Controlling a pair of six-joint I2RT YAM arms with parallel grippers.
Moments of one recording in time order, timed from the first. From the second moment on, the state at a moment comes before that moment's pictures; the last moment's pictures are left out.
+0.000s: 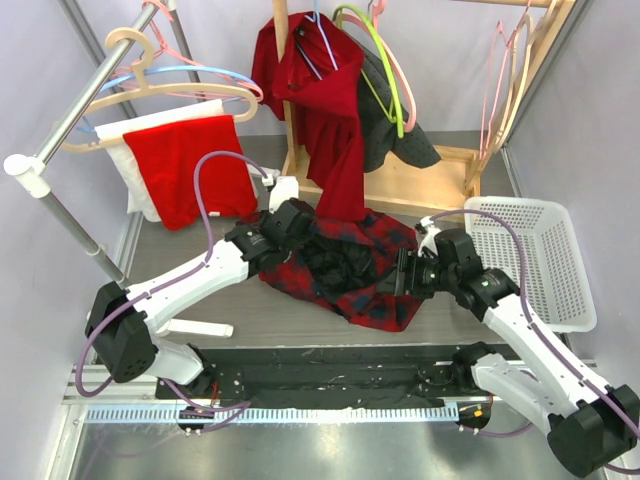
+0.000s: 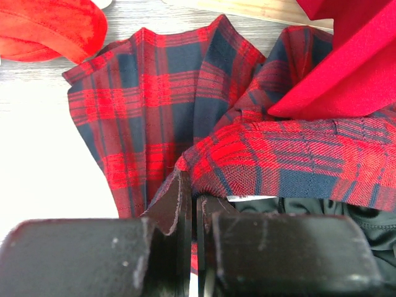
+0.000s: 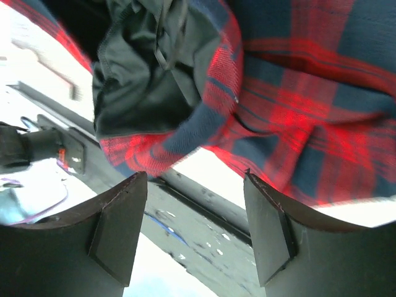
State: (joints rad) left arm -0.82 1.41 1.14 -0.53 -0.63 -0.56; right arm 0.41 0.84 0.68 -0.62 -0.38 0.51
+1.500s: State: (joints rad) left arm -0.82 1.28 1.51 -0.92 -0.57 -0.42; right arm 0.53 1.17 1.29 -0.87 0.48 0.35
